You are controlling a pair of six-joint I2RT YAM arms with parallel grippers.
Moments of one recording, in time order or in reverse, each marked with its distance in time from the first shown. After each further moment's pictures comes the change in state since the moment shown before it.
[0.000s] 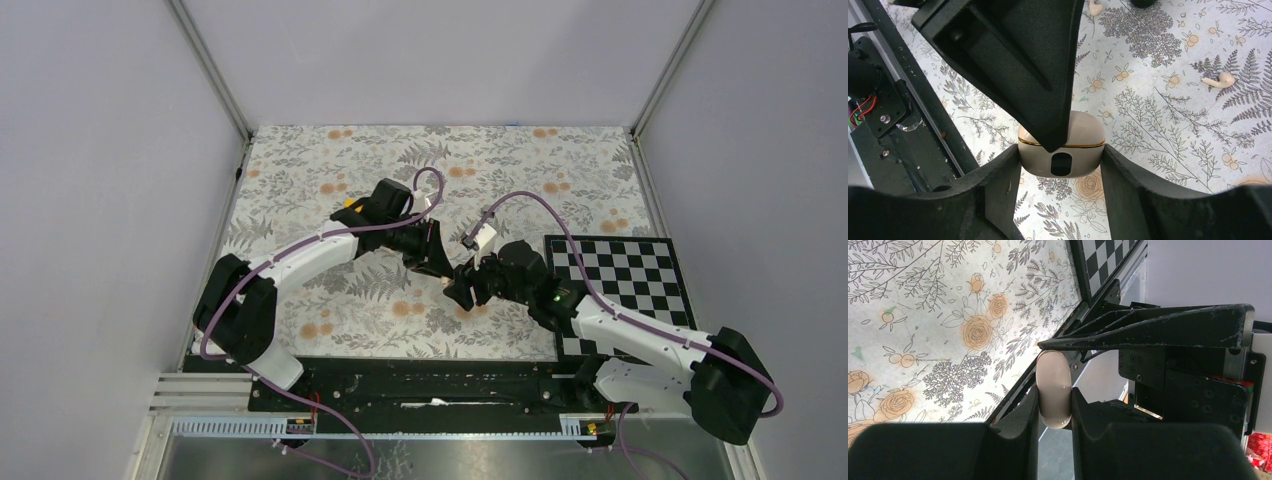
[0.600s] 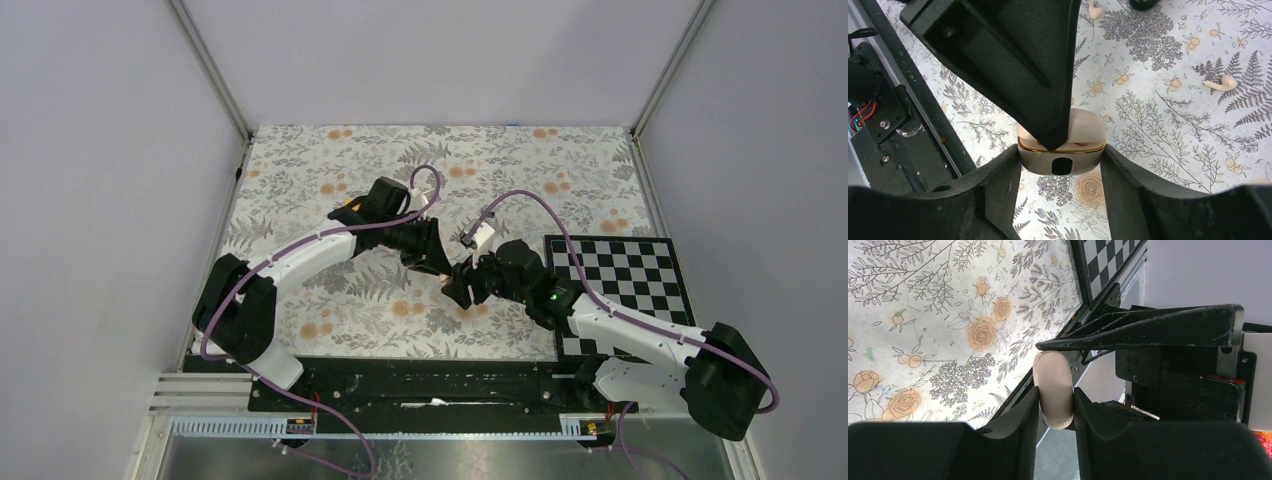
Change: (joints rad) left arm 0.016 0.000 0.000 0.001 0.001 0.007; right arm 0.000 0.031 0.000 0.035 0.001 0.012
